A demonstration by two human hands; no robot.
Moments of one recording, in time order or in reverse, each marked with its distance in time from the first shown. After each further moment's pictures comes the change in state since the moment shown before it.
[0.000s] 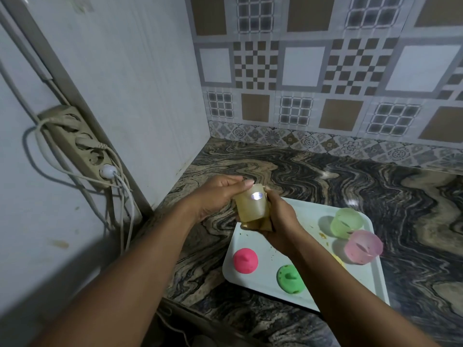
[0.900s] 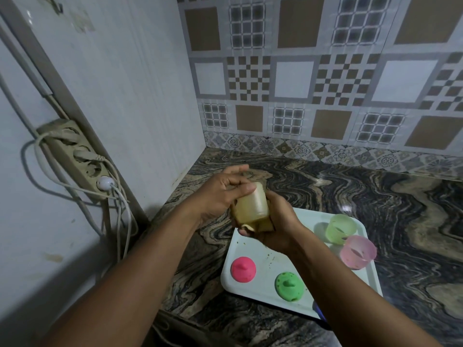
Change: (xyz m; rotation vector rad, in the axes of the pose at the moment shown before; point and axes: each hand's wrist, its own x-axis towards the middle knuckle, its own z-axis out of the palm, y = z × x) left_hand -0.006 0.029 0.003 -0.016 0.008 0.193; right_hand -0.029 -0.029 0.016 0.014 -0.070 0.092
